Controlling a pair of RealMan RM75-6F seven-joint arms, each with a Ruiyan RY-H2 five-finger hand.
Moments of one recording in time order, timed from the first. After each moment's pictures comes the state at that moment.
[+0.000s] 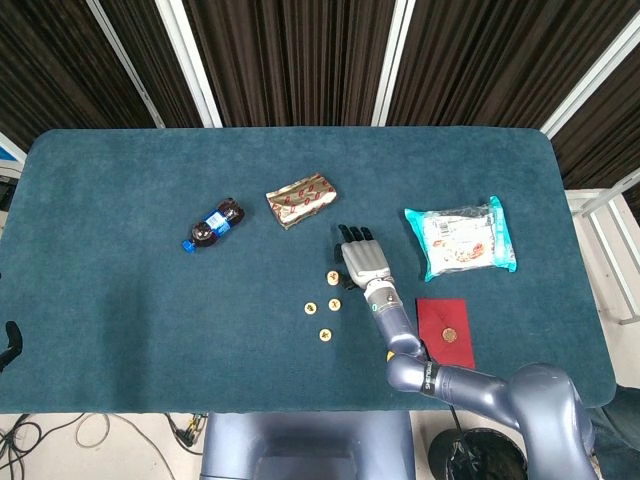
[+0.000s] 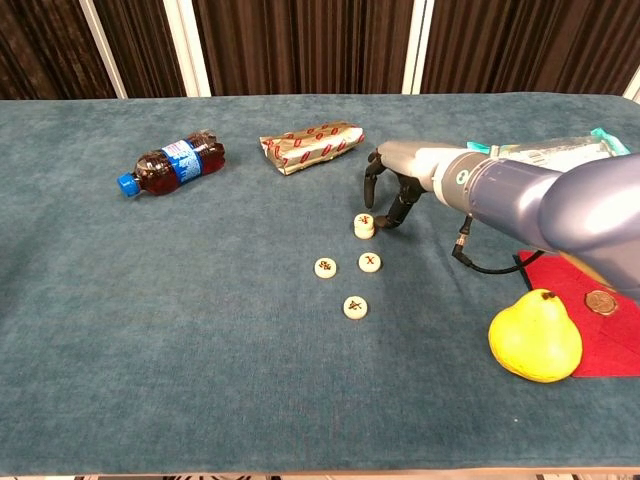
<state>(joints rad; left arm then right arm) -0.02 -1.13 -0.13 -1.70 1.29 1.52 0.07 1.02 -1.84 0.29 -1.10 -0.63 0.82 -0.51</state>
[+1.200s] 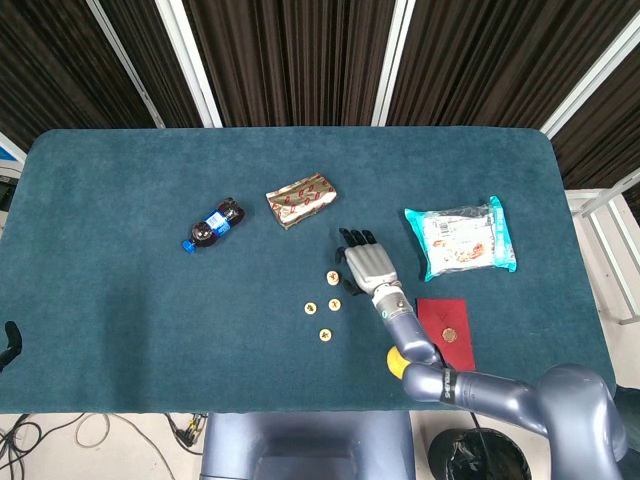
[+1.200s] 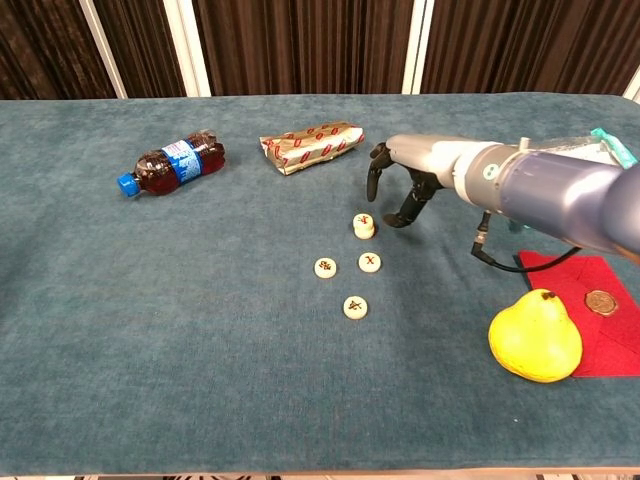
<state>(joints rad) -0.02 -1.13 -0.13 -1.70 1.29 1.52 0.07 0.95 -1.72 0.26 -1.28 -0.73 0.84 -0.48</state>
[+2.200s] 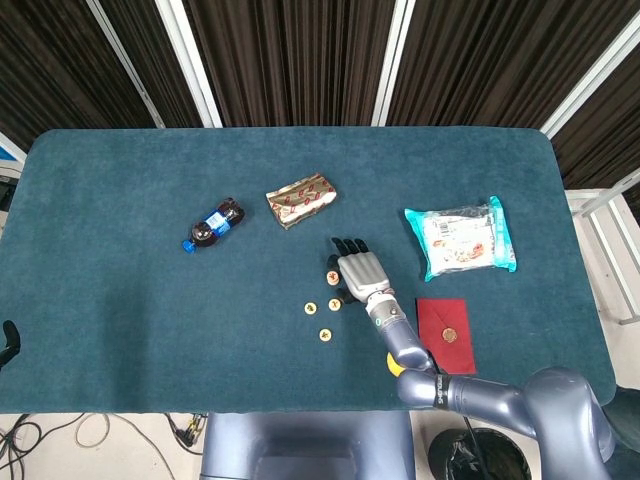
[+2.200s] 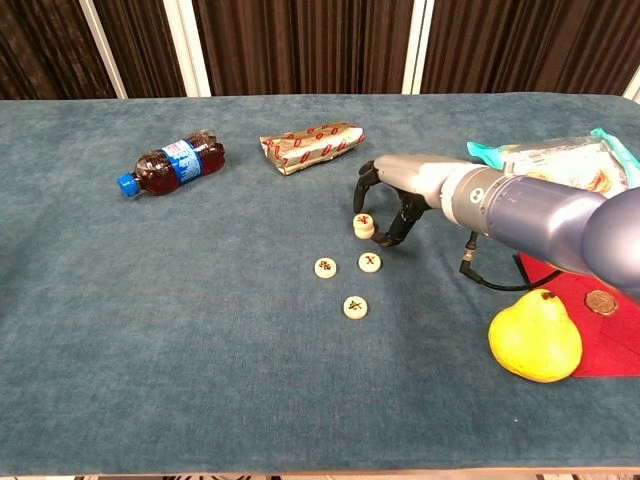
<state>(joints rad) -0.02 -1.13 -0.13 -1.70 1.29 1.53 0.07 0.96 -1.79 0.24 -1.22 -0.75 0.83 -0.46</state>
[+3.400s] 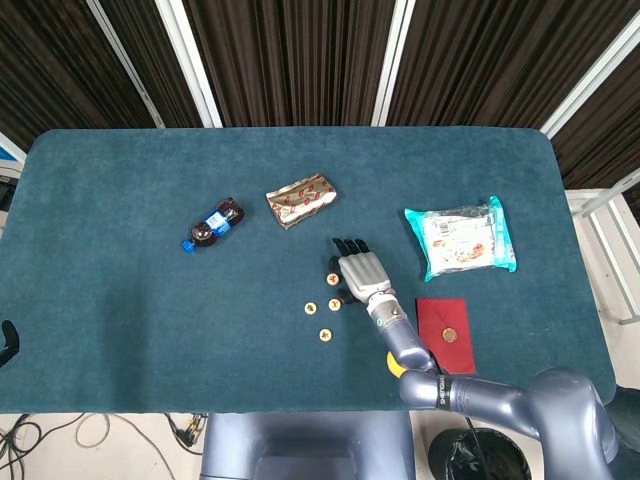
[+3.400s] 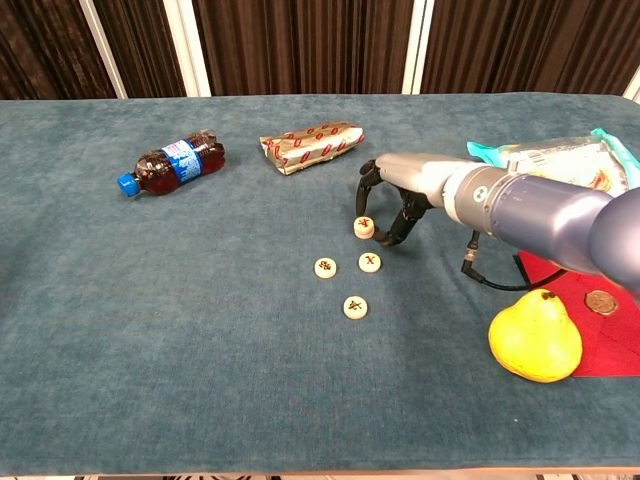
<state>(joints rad) -0.02 -1.13 -0.14 -1.70 1.28 1.53 0.07 0.95 -1.77 0.25 -1.25 -0.75 0.84 -0.46</state>
